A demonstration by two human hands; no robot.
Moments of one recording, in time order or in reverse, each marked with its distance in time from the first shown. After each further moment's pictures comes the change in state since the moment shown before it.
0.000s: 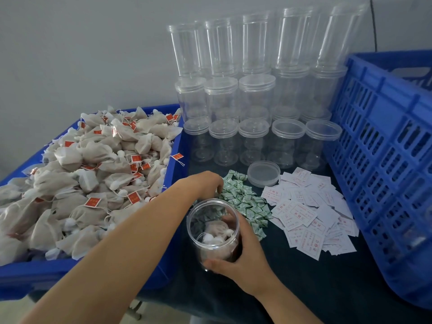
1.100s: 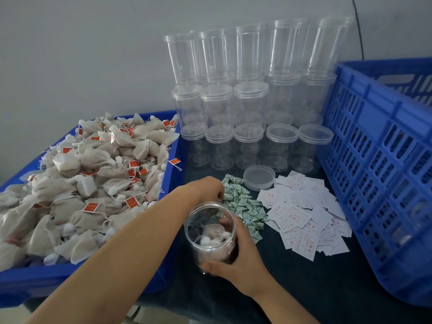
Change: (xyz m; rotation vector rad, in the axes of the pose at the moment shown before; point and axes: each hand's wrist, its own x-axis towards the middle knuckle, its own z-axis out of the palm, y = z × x) left_hand 0.004 0.006 0.006 -0.023 0.056 0.057; right_hand -0.001 -0.006 -0.001 0.015 -0.008 0.003
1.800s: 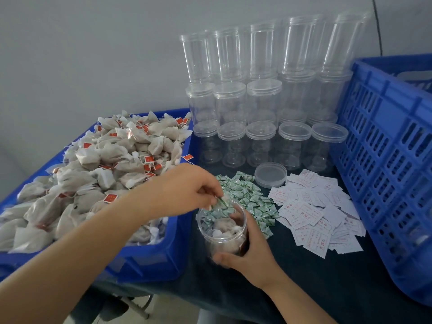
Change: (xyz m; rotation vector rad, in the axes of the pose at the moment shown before) left_hand -0.148 0.027 -0.062 -0.224 0.183 0.070; right_hand 0.000 -0.002 -0.002 0.047 -0.064 0.033
